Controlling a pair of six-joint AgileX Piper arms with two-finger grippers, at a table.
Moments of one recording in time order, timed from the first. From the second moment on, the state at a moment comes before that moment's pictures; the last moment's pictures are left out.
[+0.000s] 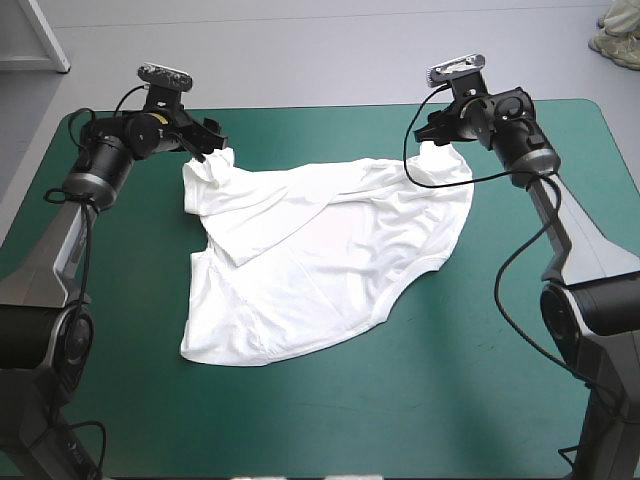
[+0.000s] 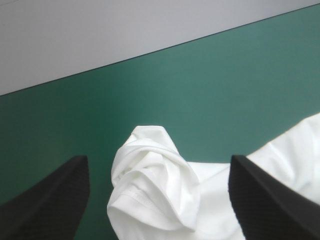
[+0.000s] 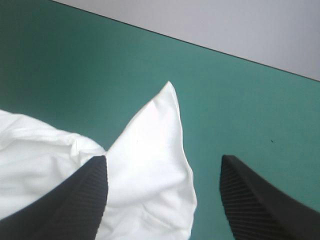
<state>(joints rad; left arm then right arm) -0.10 1.84 -1.72 -0.17 0.57 0.35 0.21 1.98 -1.95 -0.14 0.73 -0.04</state>
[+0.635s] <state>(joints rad) -0.11 1.51 -1.81 -0.17 1.25 0.20 0.21 1.65 -1.85 0.01 1.21 0.01</state>
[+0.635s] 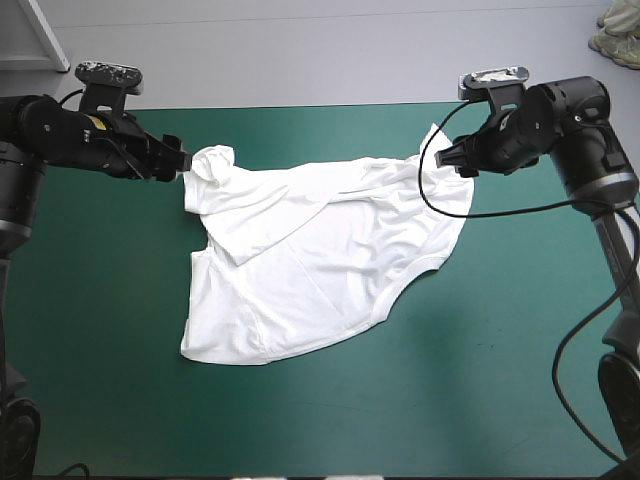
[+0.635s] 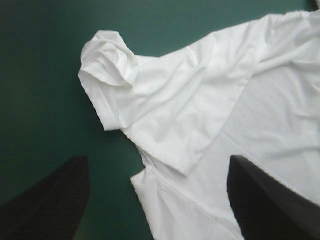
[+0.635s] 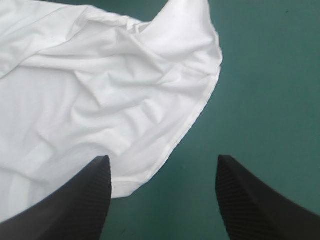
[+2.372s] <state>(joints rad) -0.62 1.48 -0.83 -0.03 0.80 -0.04 0.21 1.51 -1.54 -0.05 1.07 -0.03</state>
